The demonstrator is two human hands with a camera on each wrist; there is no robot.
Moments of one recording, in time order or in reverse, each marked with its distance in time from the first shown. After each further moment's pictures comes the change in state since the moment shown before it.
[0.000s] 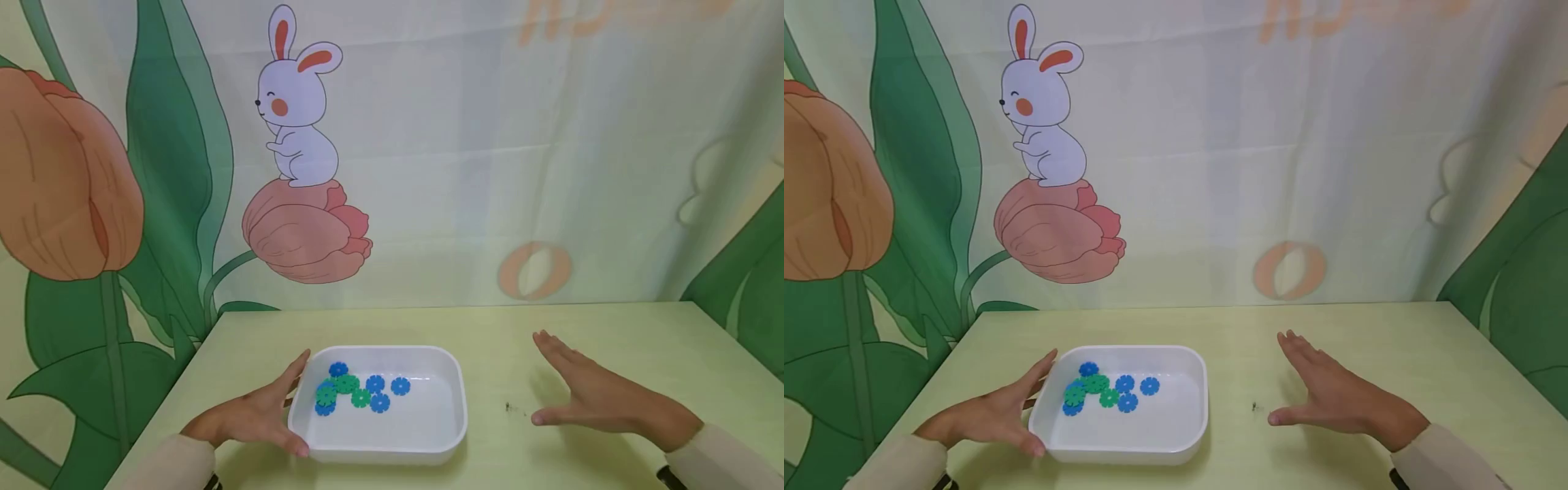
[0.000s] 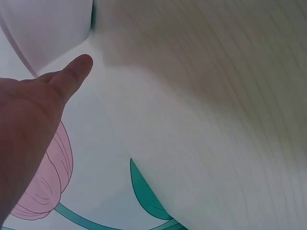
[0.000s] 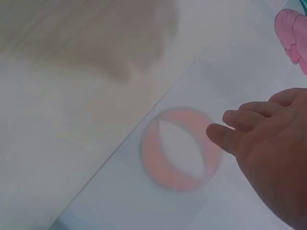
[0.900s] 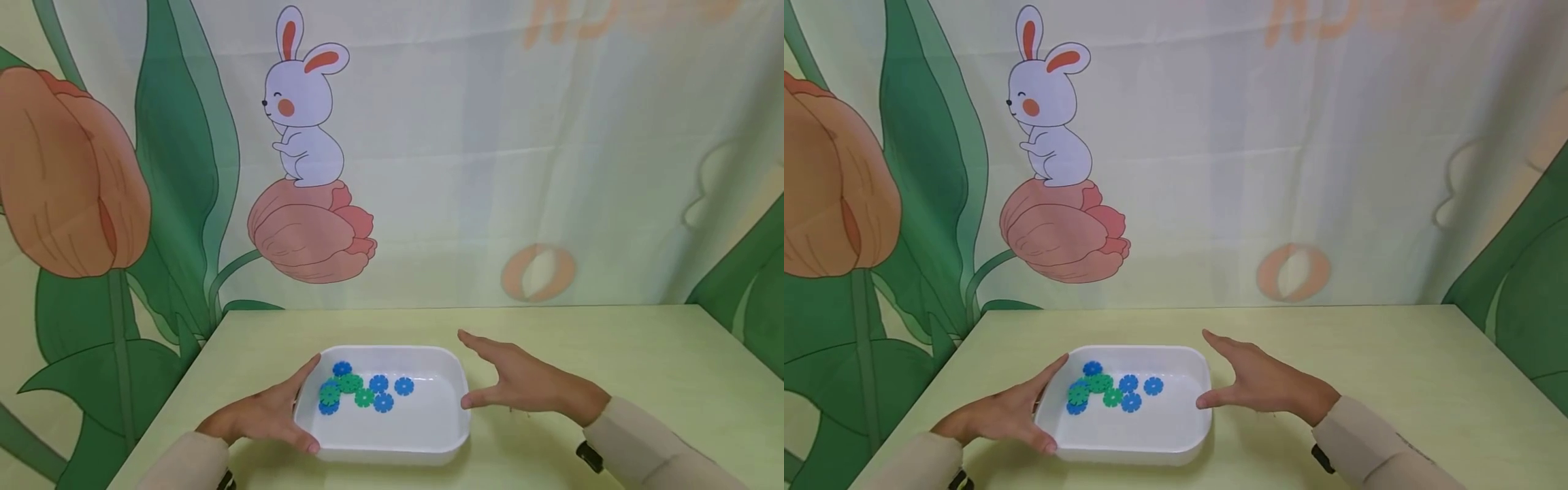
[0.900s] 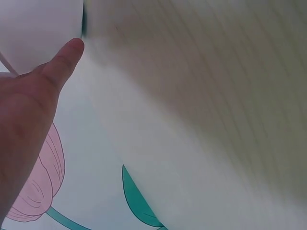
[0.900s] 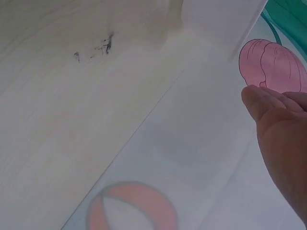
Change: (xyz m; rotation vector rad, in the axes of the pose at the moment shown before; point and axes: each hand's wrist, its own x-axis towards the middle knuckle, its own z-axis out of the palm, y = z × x) left_hand 0.012 -0.003 0.007 0.031 0.048 -0.074; right_hand 0.069 -0.061 0.026 0.198 -0.066 -0.167
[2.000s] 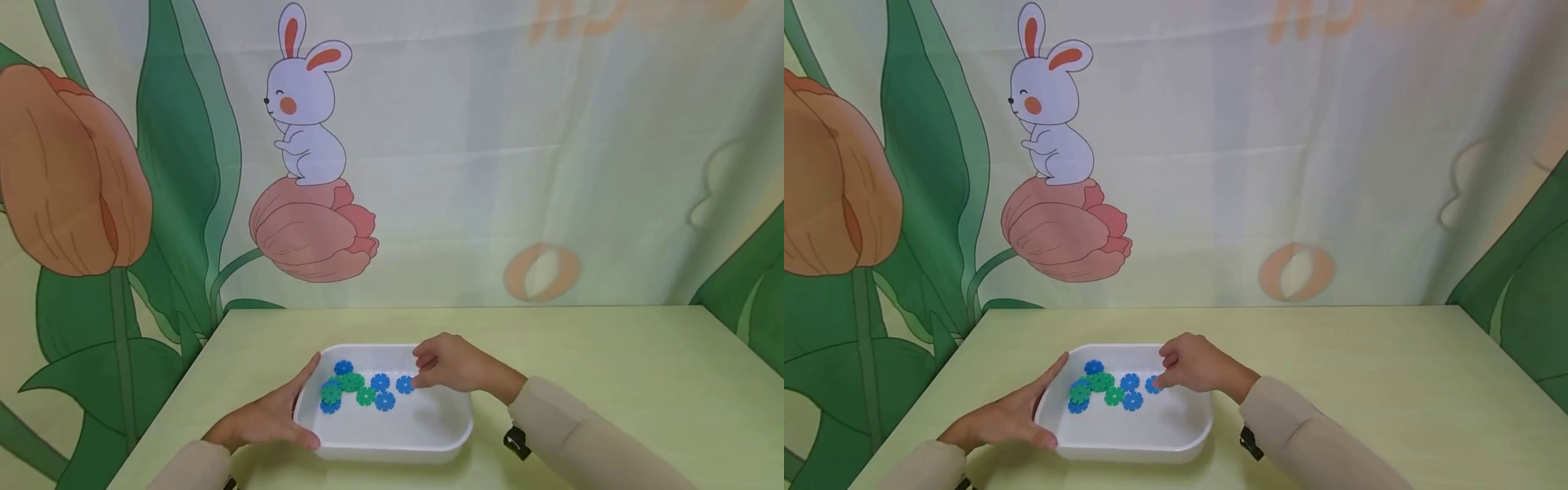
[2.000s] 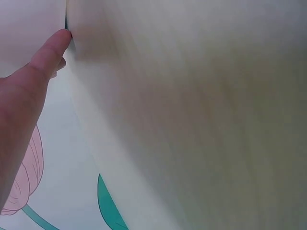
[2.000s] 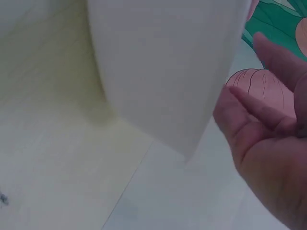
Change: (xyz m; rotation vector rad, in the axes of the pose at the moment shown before) left_hand 0.002 -0.013 0.007 -0.148 0.038 -0.006; right_hand 0.072 -0.037 0.033 0.073 -0.049 0.177
